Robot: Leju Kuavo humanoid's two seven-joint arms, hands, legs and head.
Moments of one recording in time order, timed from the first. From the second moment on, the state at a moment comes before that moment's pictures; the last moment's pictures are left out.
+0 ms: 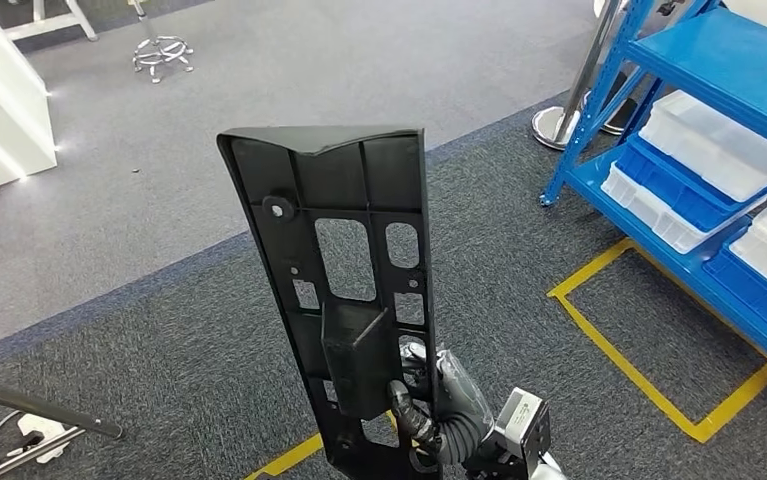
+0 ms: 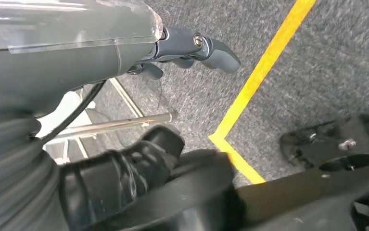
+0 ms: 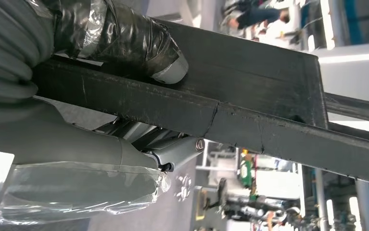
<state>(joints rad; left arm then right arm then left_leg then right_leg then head) -0.17 -0.24 0.72 -0.21 -1.18 0.00 0.11 0.05 -0.06 0.50 -1.83 -0.09 0.27 -0.49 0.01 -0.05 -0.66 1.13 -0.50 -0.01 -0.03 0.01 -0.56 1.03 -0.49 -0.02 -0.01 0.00</state>
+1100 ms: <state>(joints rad) -0.16 -0.24 0.72 -0.21 -1.17 -0.02 0.09 0.02 -0.03 0.53 -1.80 -0.07 0.24 -0.47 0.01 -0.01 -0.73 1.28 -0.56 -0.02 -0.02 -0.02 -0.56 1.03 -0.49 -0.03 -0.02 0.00</state>
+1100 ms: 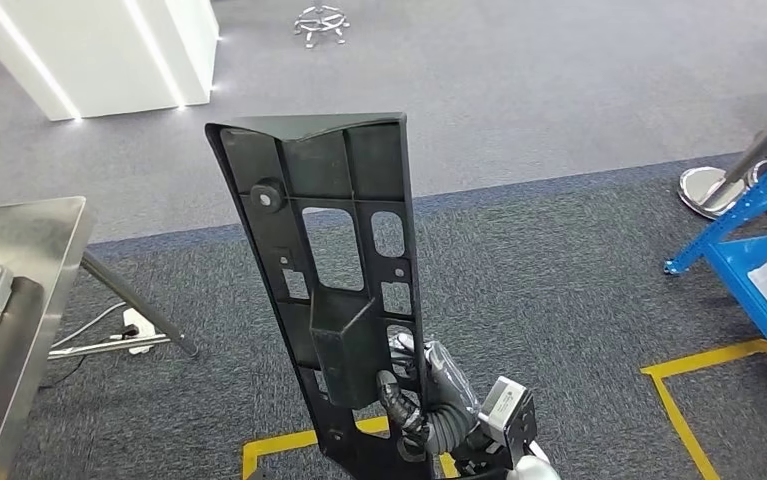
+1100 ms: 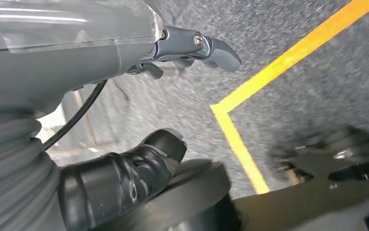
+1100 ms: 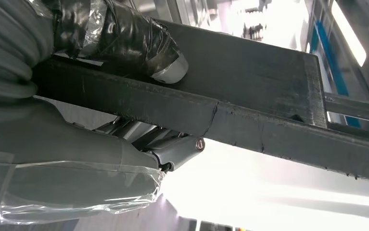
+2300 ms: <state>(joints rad) -0.10 -0.20 0.72 -0.21 -1.16 -0.02 0.06 0.00 -0.02 0.58 -1.78 -0.08 0.20 -0.48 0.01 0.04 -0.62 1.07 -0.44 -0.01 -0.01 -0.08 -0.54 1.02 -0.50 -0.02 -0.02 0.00</state>
